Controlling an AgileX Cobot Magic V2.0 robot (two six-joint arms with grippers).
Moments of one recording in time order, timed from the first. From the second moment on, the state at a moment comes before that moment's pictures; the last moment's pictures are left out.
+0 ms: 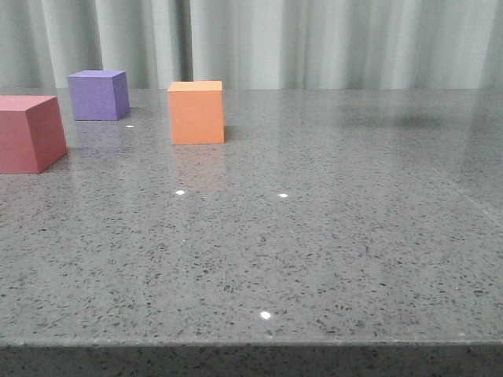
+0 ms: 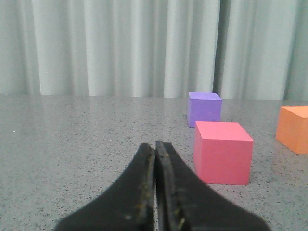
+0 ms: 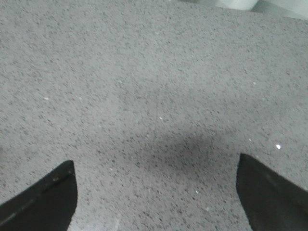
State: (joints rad) left arm -0.02 0.00 0.01 0.11 0.00 -0.12; right arm 0.33 1.94 -2.26 -0.25 1.26 0.22
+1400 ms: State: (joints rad) left arm -0.02 0.00 0.01 0.11 0.00 -0.12; right arm 0.05 0.69 -0.63 -0.29 0.45 0.41
